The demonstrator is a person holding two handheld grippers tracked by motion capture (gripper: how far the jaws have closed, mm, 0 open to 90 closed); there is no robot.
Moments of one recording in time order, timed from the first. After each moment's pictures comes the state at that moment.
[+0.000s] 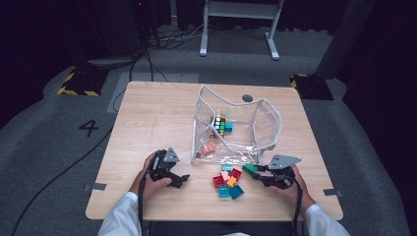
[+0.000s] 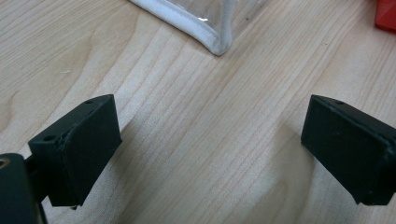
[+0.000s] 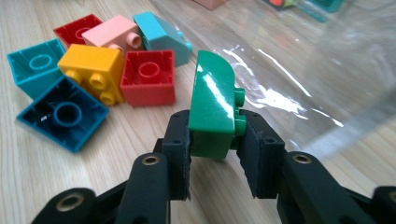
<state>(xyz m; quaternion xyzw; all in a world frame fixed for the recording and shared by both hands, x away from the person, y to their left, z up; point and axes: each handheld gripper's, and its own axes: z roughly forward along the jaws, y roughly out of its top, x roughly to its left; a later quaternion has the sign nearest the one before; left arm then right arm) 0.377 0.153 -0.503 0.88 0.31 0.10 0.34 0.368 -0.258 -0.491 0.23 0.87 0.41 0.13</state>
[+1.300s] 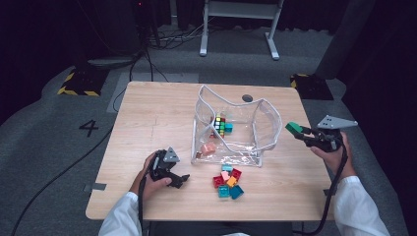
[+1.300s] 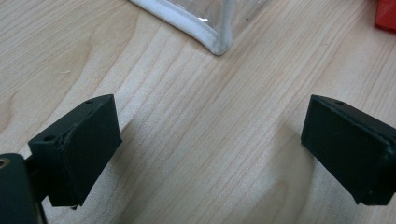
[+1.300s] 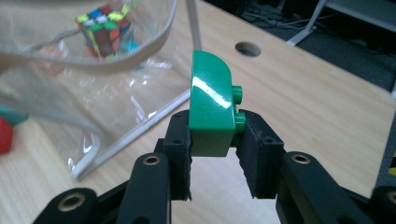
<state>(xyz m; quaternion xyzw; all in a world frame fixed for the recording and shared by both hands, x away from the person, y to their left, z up) 0.377 0.153 -0.503 0.88 0.31 0.10 0.34 0.435 -0.370 -0.393 0.33 0.81 0.42 0.23</state>
